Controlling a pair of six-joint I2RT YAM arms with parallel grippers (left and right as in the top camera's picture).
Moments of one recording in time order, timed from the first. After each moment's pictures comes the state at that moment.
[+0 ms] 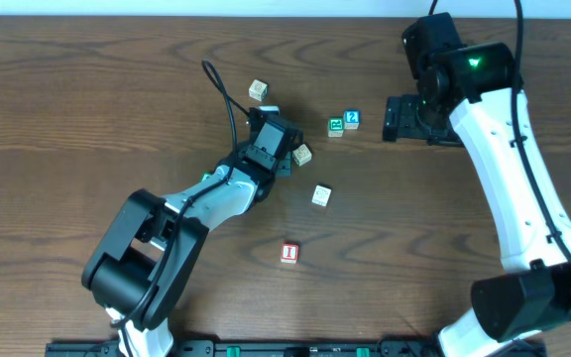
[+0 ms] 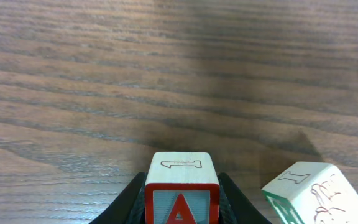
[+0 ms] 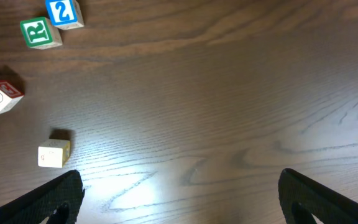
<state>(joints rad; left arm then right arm) -0.56 1.90 1.03 -0.06 -0.26 -0.48 0.24 1.77 1.85 -1.48 0.24 0.41</state>
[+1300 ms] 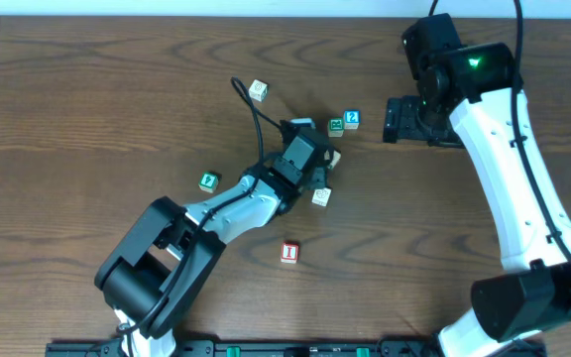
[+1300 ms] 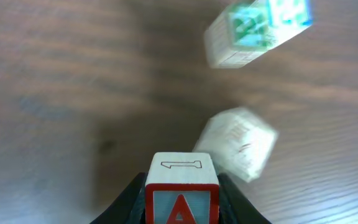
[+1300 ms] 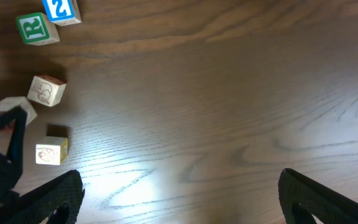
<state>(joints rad) -0.69 1.90 1.07 -0.08 -0.10 -0.67 0.24 1.77 1.85 -1.49 0.24 0.41</state>
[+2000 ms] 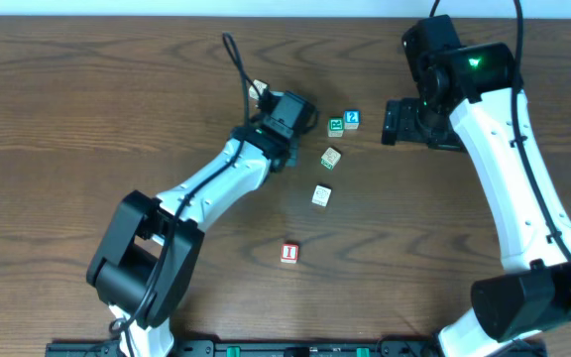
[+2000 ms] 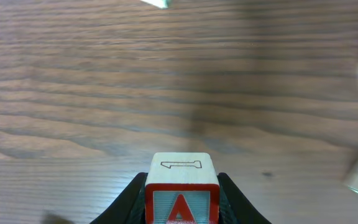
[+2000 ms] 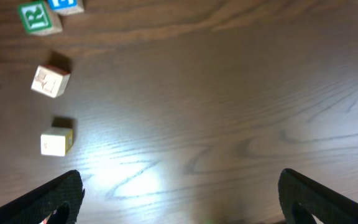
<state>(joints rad) -0.57 1.91 1.32 -0.52 -0.31 -0.43 0.24 1.77 1.85 -1.52 0.20 0.43</state>
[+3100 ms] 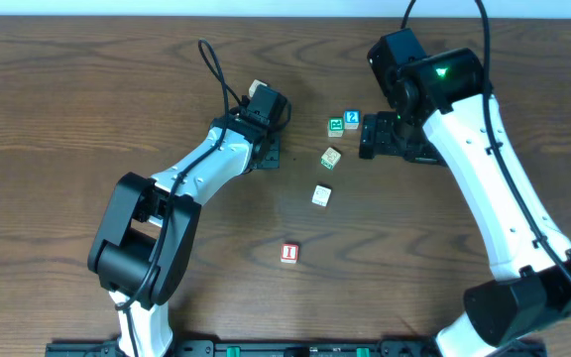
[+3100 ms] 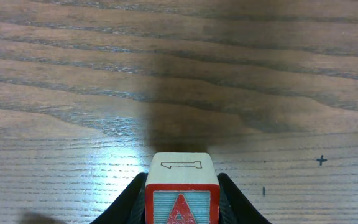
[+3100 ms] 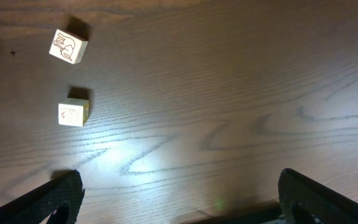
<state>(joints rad) -0.47 1.98 1.32 -0.58 -0.11 -0.41 0.36 1.77 1.85 -1.58 0.20 0.54</state>
